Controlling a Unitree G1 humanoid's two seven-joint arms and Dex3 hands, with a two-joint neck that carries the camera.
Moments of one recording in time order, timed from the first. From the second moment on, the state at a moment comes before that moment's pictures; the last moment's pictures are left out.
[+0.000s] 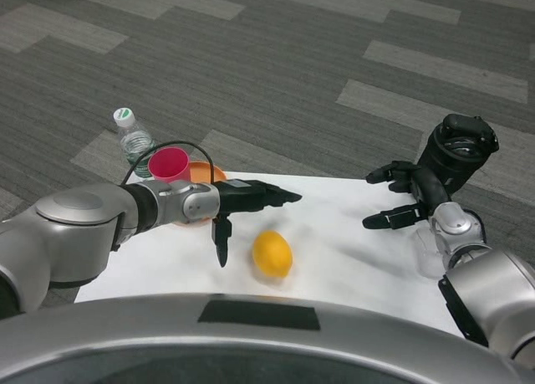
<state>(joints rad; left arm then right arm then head) -0.80 0.24 -1.56 1.13 -0.13 -0.55 0.09 -0.55 -0.34 0.40 1.53 0.31 -0.64 0.14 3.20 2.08</state>
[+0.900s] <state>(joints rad) -0.76 0.21 -1.59 1.05 -0.13 -0.52 0.13 -0.58 -0.35 0.46 1.52 0.31 -0.64 0.14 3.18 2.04</state>
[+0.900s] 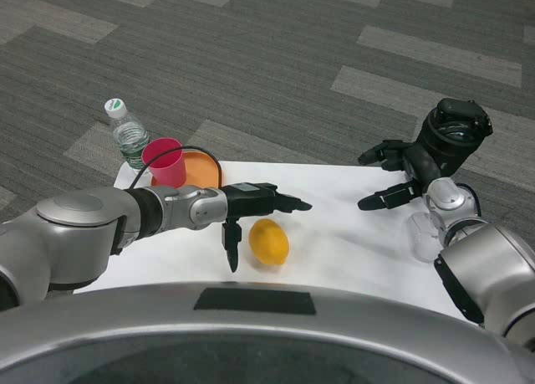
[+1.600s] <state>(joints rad) -0.76 0.21 -1.58 1.02 -0.03 -0.47 0.12 -0.58 -0.36 0.47 1.49 0.31 -0.64 0.14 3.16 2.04</state>
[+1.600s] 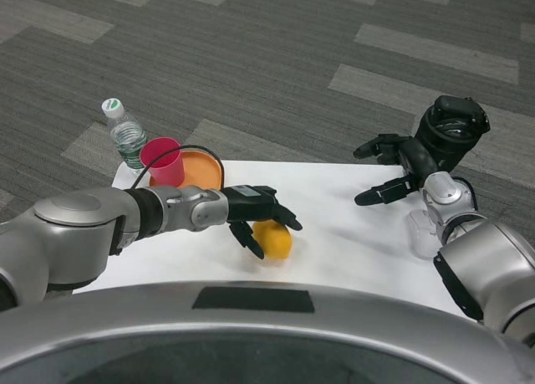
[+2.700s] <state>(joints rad) -0.76 0.21 -1.53 1.02 -0.07 -0.47 0.11 -0.58 -0.36 0.47 1.48 0.31 -0.64 0.14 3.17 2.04</state>
